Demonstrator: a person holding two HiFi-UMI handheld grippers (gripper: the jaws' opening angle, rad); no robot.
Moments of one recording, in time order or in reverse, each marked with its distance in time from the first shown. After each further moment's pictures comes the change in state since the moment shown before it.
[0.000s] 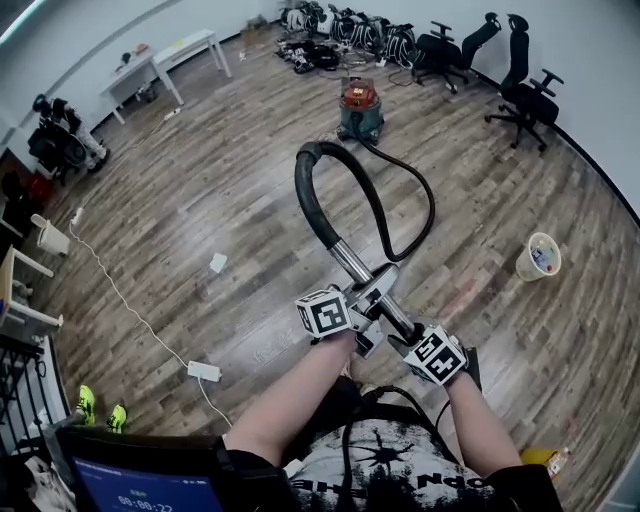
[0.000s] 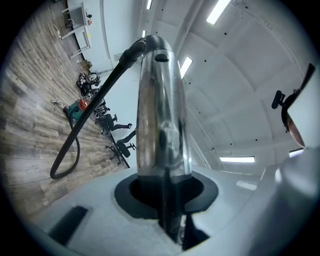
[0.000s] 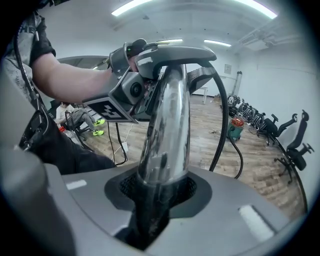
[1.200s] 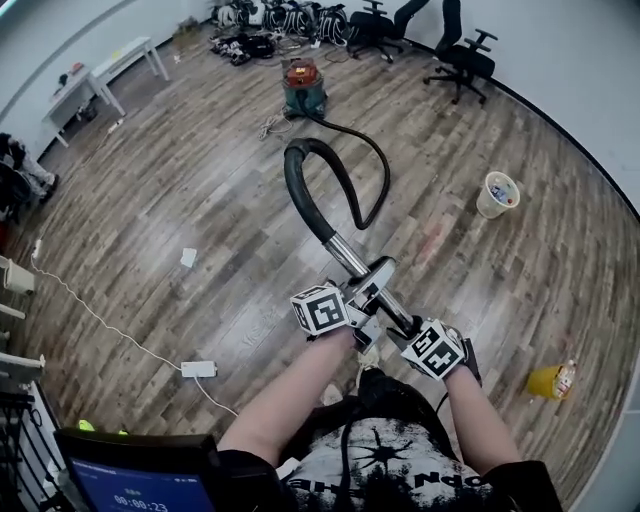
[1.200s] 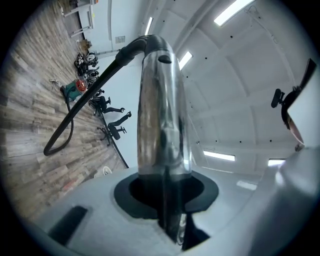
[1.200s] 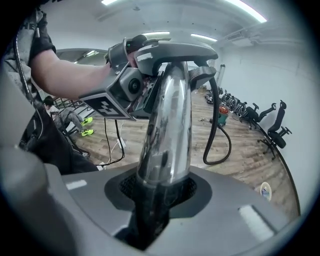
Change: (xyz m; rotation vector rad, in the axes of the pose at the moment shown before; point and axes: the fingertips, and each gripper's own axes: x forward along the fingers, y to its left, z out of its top) left arm -0.123 -0.072 -0.089 -0.099 0.138 -0.121; right arm -0.013 0.165 -0.046 0.122 0.085 -0.171
